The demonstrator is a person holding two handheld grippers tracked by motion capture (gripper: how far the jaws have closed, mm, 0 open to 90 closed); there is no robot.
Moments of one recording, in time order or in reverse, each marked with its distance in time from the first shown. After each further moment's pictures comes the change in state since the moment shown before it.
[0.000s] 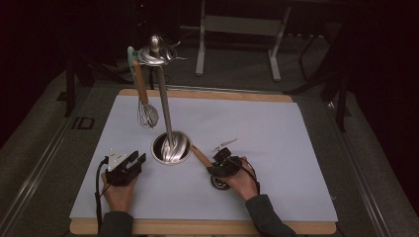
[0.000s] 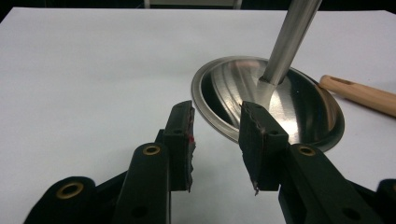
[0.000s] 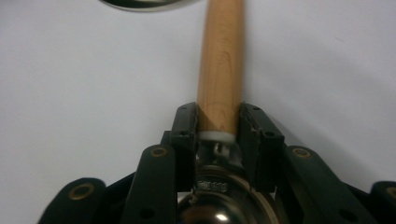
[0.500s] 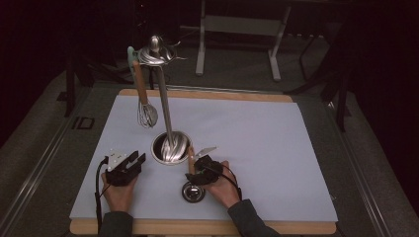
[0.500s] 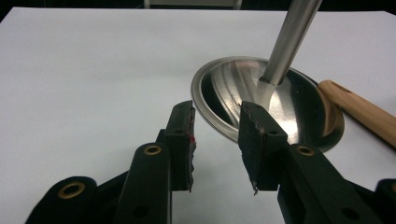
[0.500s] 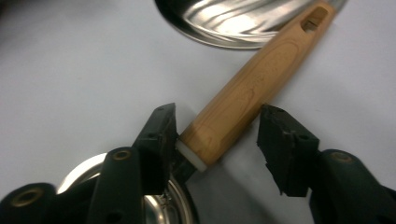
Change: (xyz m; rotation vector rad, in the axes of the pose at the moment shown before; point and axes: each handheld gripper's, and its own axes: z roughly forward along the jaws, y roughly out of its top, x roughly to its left) left arm 0.000 0.000 0.000 -0.002 0.001 -0.002; right arm 0.056 0.013 0.025 -0.074 0.022 -0.084
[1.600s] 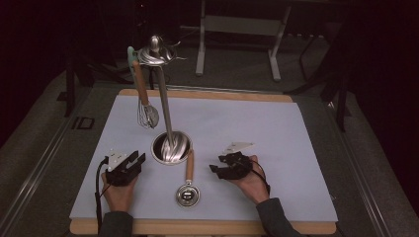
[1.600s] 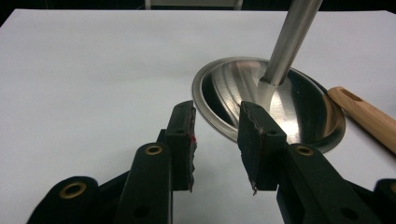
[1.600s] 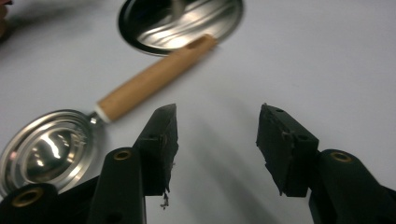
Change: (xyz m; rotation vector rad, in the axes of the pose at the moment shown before) left arm 0.000 0.000 0.000 0.000 0.005 0.006; right arm -0.050 -0.026 -0.062 -0.148 -0.007 -0.014
